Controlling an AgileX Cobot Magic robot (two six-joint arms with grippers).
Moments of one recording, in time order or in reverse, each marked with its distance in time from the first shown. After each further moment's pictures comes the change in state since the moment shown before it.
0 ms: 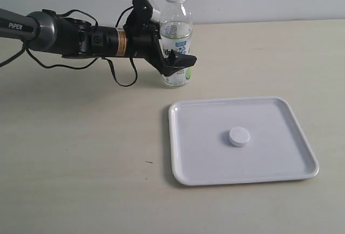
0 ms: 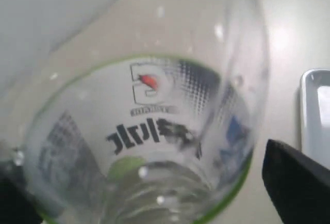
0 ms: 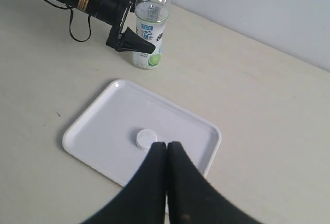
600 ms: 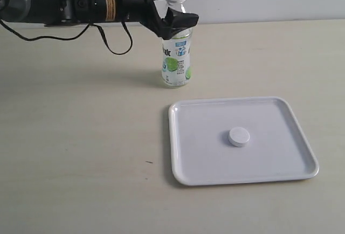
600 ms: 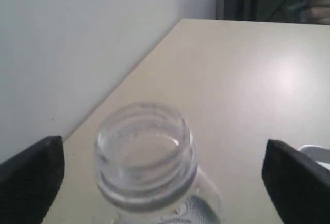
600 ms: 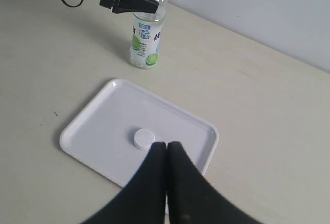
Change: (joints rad) left arm 0.010 -0.170 0.000 0.000 -0.013 -0.077; right arm 0.000 0.000 0.000 -0.009 0.000 0.000
